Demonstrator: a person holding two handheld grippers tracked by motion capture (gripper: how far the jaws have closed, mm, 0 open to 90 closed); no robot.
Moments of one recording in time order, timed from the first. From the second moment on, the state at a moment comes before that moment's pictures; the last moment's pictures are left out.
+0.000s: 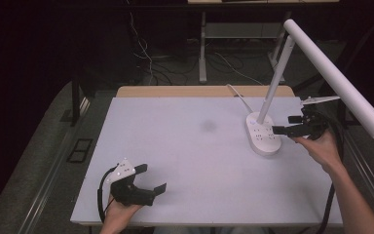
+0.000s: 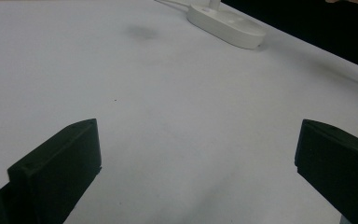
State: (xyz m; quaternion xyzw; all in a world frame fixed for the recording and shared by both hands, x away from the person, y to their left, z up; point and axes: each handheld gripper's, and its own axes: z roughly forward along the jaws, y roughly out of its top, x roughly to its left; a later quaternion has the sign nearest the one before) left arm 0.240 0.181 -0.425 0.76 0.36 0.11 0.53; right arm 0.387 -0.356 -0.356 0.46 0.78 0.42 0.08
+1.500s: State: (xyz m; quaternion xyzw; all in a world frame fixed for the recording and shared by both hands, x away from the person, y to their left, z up) left arm 0.242 0.181 -0.425 0.77 0.36 0.11 0.52; right arm 0.444 -0.378 -0.382 0.48 0.77 0.41 0.08
